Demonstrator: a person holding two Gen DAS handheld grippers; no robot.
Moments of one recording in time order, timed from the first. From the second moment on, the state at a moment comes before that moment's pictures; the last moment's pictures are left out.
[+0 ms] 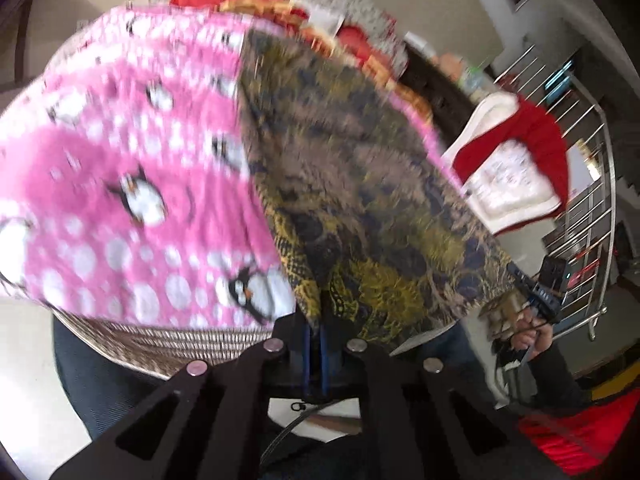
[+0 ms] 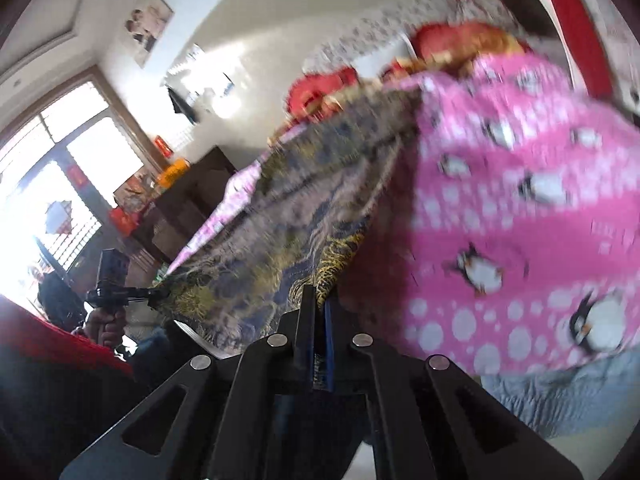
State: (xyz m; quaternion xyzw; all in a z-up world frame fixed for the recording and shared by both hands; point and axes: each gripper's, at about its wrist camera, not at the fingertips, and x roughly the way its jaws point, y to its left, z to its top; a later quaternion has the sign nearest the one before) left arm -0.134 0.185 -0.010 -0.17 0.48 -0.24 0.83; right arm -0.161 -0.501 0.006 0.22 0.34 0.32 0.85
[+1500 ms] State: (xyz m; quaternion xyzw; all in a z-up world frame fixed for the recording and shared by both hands) left arm 0.165 0.178 -0.051 -0.06 0.52 -0.09 0.85; right arm 0.161 -0.432 -0.032 0.16 0.48 0.14 0.85
